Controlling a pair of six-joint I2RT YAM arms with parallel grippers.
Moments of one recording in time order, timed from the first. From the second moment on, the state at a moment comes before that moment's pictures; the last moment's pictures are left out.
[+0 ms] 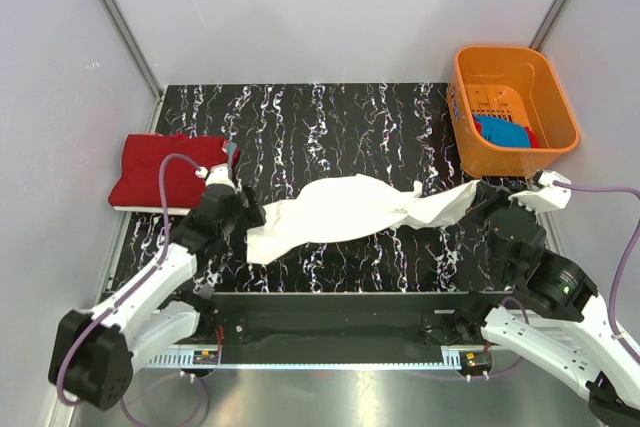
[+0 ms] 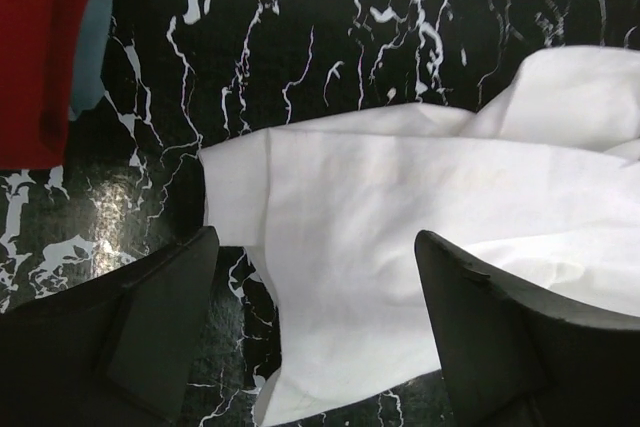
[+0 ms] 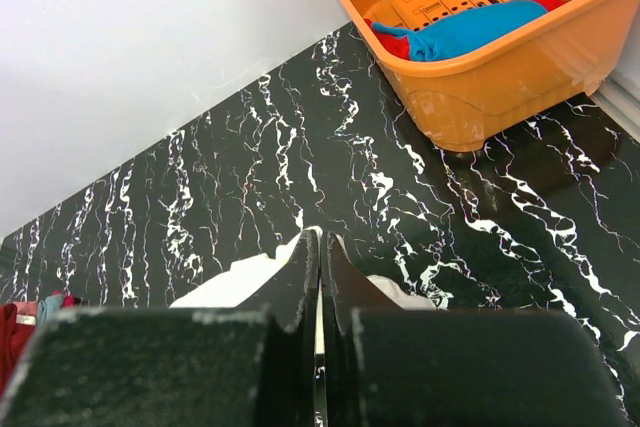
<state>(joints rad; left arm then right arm) -0.39 0.90 0.48 -0.25 -0.18 -0.56 0.82 0.51 0.92 -0.69 1.03 0.69</state>
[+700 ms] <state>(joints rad) -0.39 1.14 0.58 -0.28 -0.06 -0.51 0.82 0.50 0.92 -0.68 1.03 0.68</state>
